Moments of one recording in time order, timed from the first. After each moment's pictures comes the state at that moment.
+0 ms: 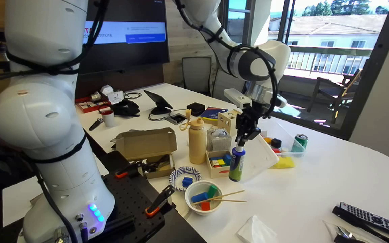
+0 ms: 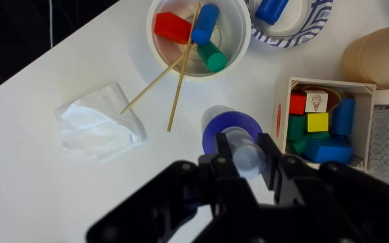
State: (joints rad) arm -0.22 0.37 -0.19 -2.03 0.12 2.14 0.08
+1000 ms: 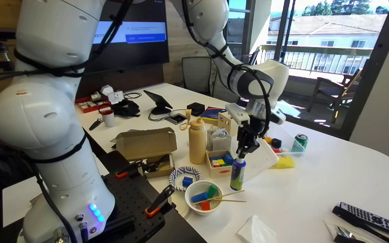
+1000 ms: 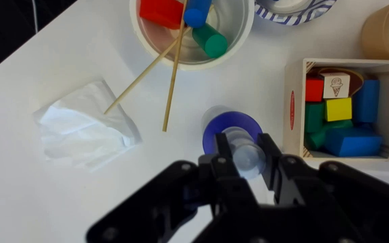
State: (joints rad) arm -0.23 0.48 -0.18 -2.02 0.17 2.26 0.10
